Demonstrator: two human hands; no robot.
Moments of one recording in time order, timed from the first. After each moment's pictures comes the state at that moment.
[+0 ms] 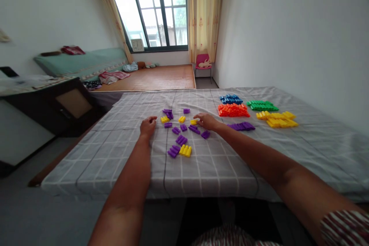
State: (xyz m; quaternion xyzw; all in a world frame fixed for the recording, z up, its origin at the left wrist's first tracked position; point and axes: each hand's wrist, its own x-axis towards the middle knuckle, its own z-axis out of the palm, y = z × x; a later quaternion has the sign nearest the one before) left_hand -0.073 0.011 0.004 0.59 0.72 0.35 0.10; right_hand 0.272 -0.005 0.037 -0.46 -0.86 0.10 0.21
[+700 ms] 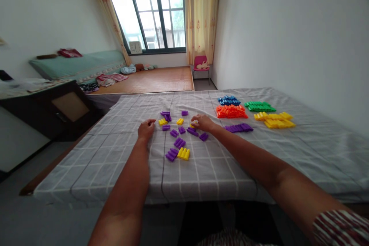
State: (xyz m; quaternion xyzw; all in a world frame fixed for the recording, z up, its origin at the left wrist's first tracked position) left_hand -0.072 0.010 0.008 0.60 0.73 0.31 0.09; right_hand 0.256 0.013 0.032 -0.52 -0.84 0.08 0.13
